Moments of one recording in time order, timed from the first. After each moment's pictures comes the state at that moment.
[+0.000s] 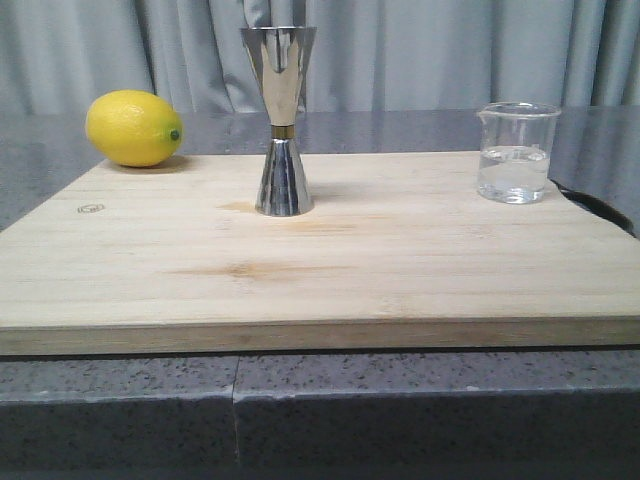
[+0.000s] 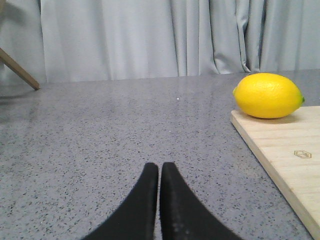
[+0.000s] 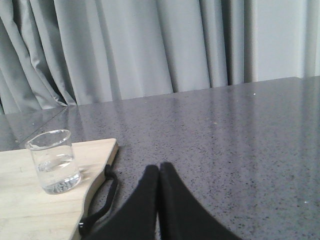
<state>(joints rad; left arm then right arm) -0.05 -0.01 0.00 0.00 0.08 0.05 -0.02 -0.01 0.03 -0.05 -0.01 0.11</state>
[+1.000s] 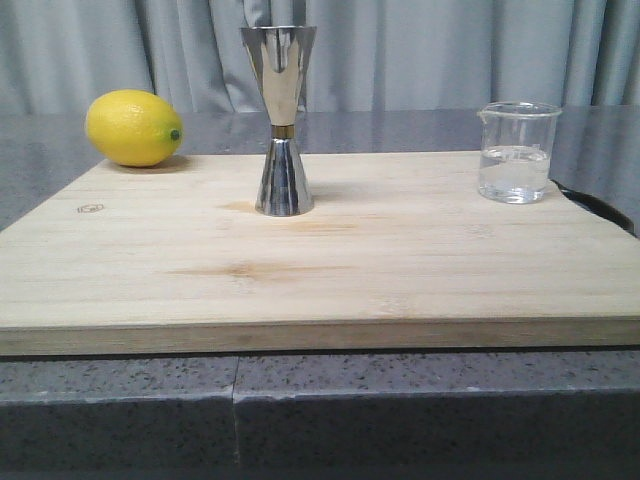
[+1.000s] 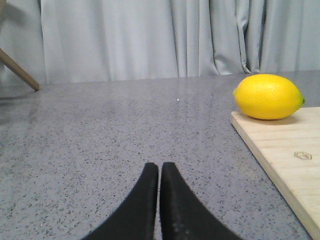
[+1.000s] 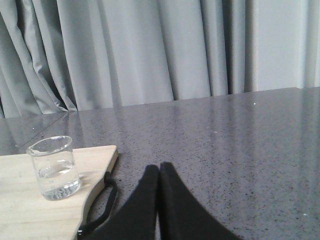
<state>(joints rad) -0.05 -0.01 0.00 0.00 0.07 0.05 -0.02 -0.01 0.03 -0.08 -0.04 0.11</state>
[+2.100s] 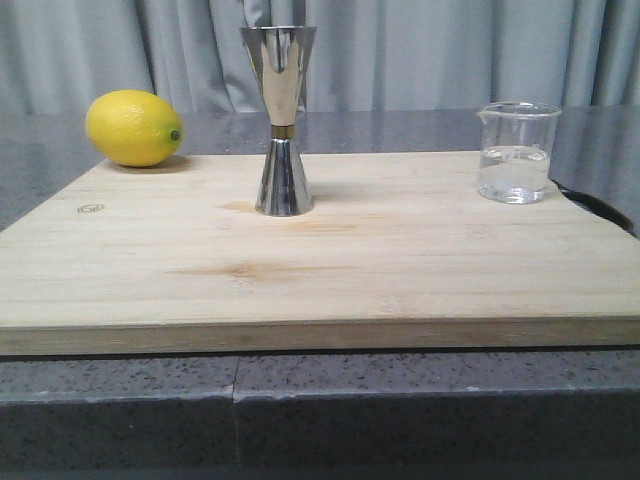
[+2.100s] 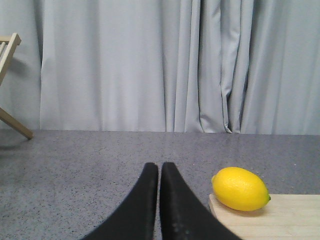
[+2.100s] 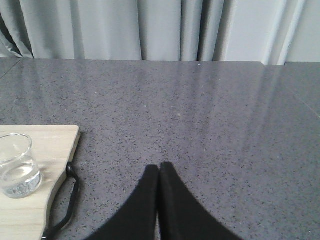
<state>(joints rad) -0.05 0.19 -0.44 -0.09 0.26 0.05 -0.02 0.36 -0.44 -0.23 0.37 0.11</state>
